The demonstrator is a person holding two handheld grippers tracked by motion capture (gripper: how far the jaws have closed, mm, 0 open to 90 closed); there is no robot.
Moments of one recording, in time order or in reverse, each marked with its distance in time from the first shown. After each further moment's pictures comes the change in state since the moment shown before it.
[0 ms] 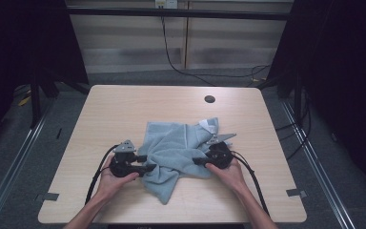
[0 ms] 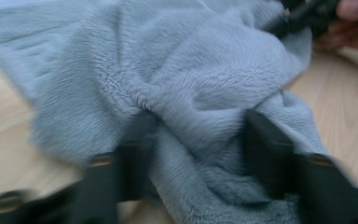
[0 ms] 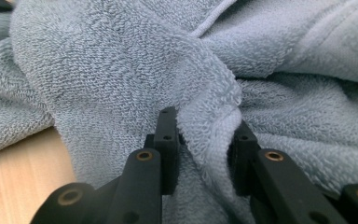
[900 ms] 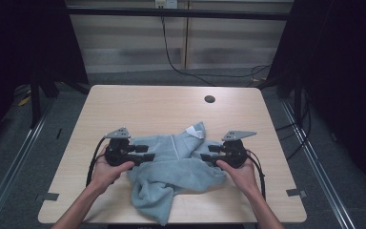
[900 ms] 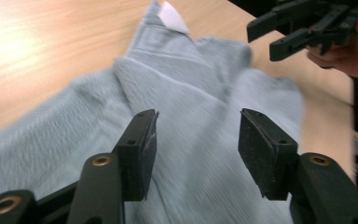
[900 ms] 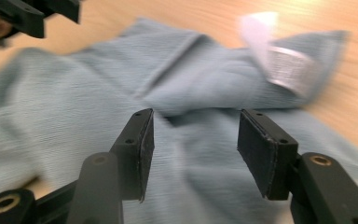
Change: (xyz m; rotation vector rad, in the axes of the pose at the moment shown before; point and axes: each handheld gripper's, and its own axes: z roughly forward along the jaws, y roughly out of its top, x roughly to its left) left arm 0.012 0.043 -0.013 -0.042 -0.057 -0.045; right arm 0.005 0.009 -0.056 -0.130 -0.061 0.042
